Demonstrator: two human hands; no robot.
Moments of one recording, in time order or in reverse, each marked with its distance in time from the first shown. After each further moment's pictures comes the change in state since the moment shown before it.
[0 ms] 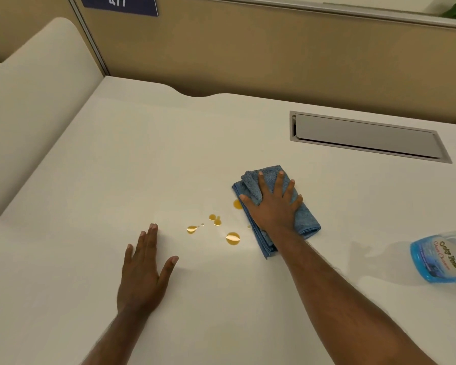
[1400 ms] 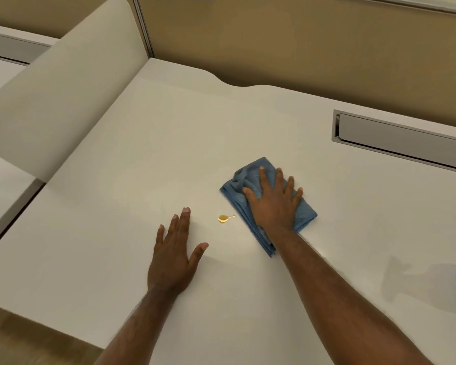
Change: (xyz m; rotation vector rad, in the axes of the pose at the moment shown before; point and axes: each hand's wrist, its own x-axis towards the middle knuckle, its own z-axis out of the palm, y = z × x) left_hand 0.000 -0.003 -0.002 0.009 0.013 0.020; right_hand -0.014 -0.070 0.021 0.009 0.027 -0.132
